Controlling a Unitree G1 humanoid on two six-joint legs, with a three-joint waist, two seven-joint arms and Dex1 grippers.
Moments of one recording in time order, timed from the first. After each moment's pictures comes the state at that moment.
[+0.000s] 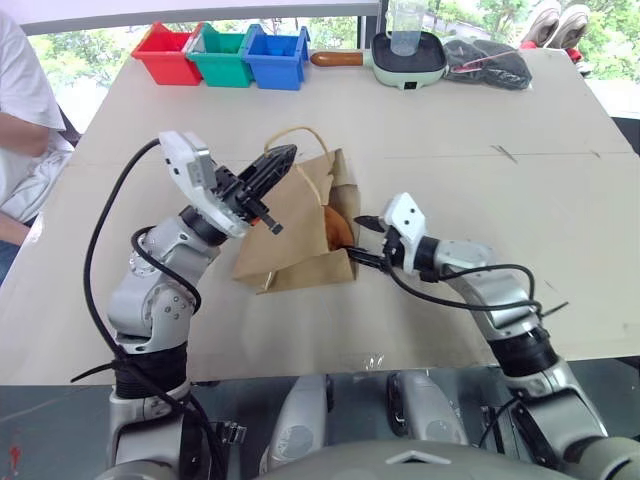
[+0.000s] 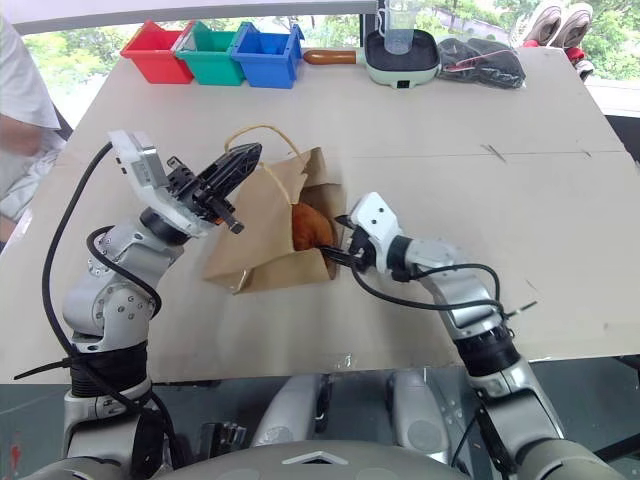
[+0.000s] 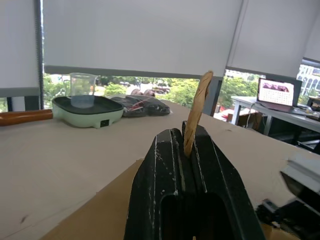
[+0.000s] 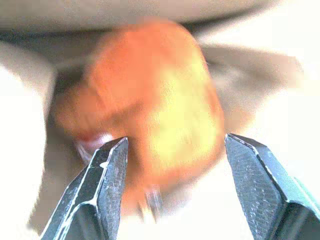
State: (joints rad) left arm -0.36 0.41 0.23 -0.27 -0.71 0.36 -0.69; right arm -0.35 -0.26 0.20 -0.26 0.20 0.55 0.66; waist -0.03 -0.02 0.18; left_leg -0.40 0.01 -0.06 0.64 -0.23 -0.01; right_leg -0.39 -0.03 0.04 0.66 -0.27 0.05
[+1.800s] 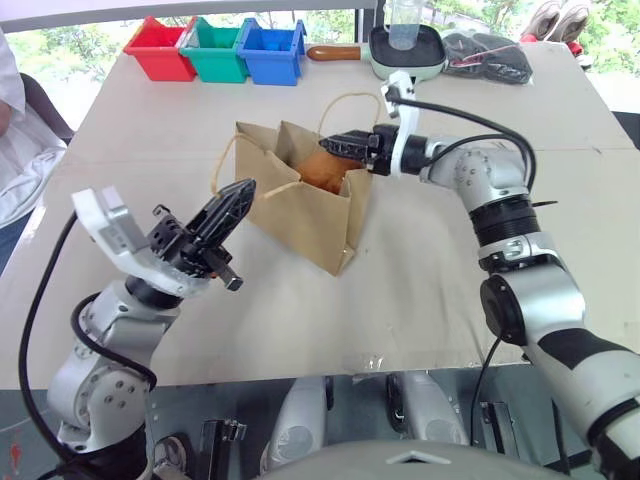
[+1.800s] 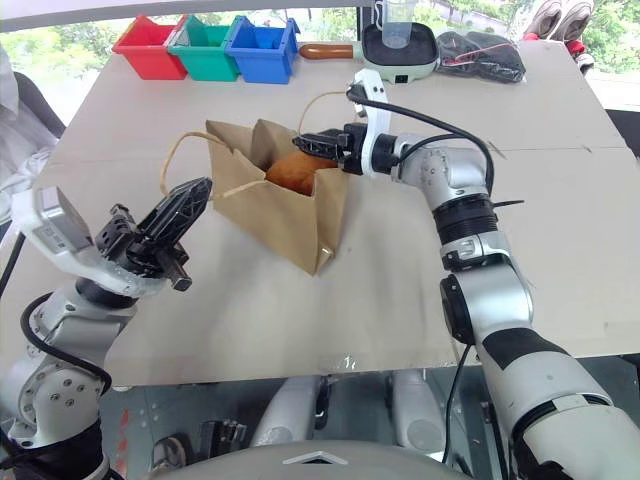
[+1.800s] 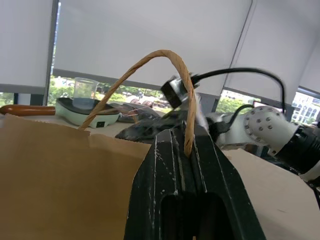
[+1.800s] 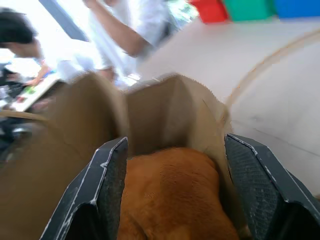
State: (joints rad) left arm 0.07 0.47 0.43 -0.62 -0.99 0.39 -0.62; right arm -1.09 -0.19 -0.01 0.49 0.54 0.78 0.82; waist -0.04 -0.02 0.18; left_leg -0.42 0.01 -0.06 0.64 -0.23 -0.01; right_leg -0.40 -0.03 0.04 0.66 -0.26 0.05
